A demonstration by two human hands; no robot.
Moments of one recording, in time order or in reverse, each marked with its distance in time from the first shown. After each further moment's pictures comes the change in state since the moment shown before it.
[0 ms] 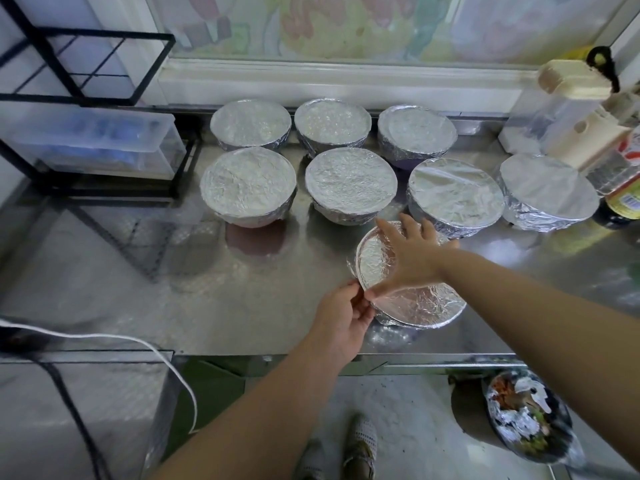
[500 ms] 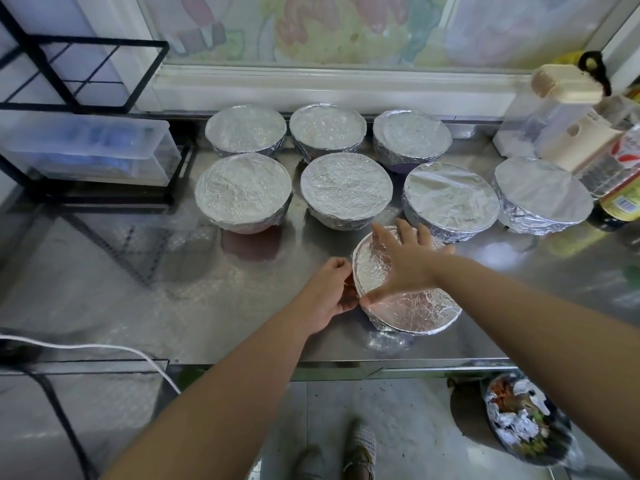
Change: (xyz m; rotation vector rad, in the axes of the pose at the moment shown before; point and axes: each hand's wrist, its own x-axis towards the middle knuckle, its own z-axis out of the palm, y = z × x) left_hand 0.024 0.044 0.005 0.629 -0.134 0.139; right_hand 0.000 -0.002 0.000 0.007 -0.007 0.009
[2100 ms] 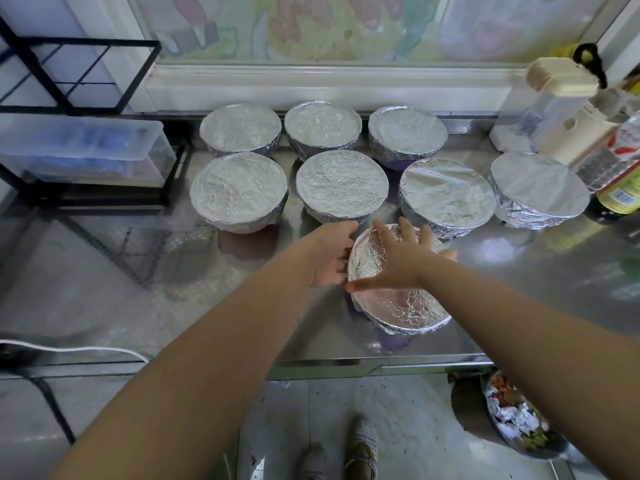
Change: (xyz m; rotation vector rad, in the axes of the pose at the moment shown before) left_hand -0.017 0.075 0.017 0.193 -0.093 -0.208; right_hand -0.009 -0.014 0.003 0.092 0.040 0.120
